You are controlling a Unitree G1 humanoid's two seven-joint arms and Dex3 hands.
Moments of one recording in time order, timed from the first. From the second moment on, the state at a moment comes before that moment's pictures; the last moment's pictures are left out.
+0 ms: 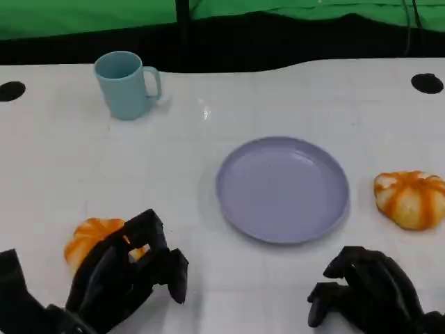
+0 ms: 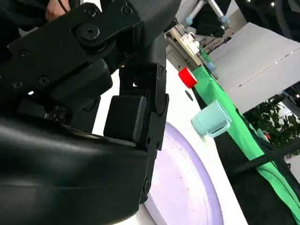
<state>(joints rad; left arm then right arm) -0.01 0.02 0.11 0.30 -0.54 0.01 -0.76 0.00 0.06 -0.13 0.31 0.48 0.14 0.60</state>
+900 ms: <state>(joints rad) 0.02 0.17 0.08 0.08 -0.18 -0.20 -0.61 0.01 0.07 -0.12 0.29 0.48 0.14 0.60</state>
